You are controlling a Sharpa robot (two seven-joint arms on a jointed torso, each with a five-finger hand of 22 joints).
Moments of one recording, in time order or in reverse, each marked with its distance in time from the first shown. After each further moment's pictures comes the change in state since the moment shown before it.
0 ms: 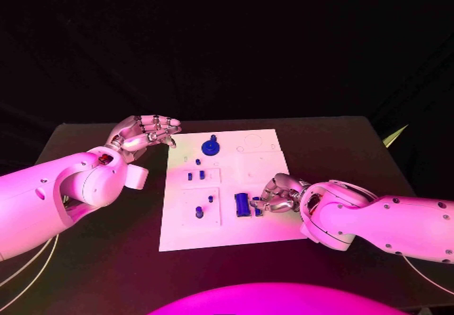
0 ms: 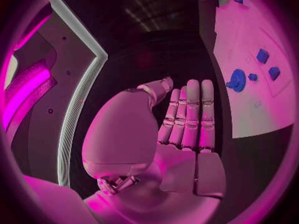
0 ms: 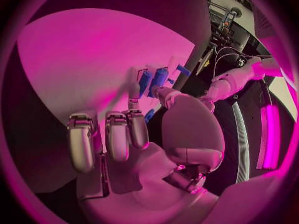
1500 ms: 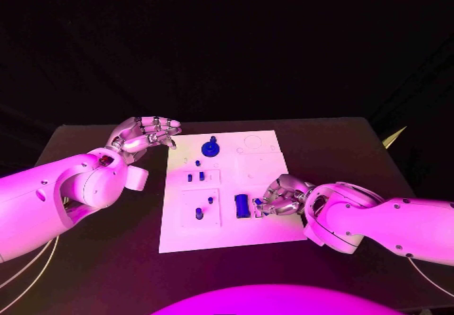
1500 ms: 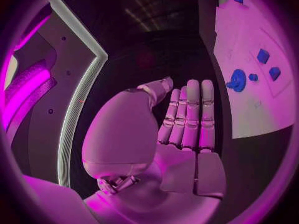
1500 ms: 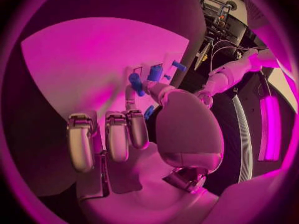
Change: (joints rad) left arm 0.000 0.002 0.000 0.000 0.000 -0.003 0.001; left_hand 0.000 0.000 0.000 0.000 0.000 0.000 0.000 0.000 0.000 0.000 0.000 -0.004 0.000 0.000 0.000 0.000 0.000 0.000 0.000 0.000 0.000 0.000; right arm 0.009 -0.040 -0.001 0.039 0.068 -0.020 0.020; right_hand 0.173 0.039 0.117 -0.085 0.005 -0.042 0.023 -0.027 -0.030 0.003 0.003 0.000 0.000 0.000 0.007 0.000 -0.001 0.000 0.000 0.007 0.000 0.000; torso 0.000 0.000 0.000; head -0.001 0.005
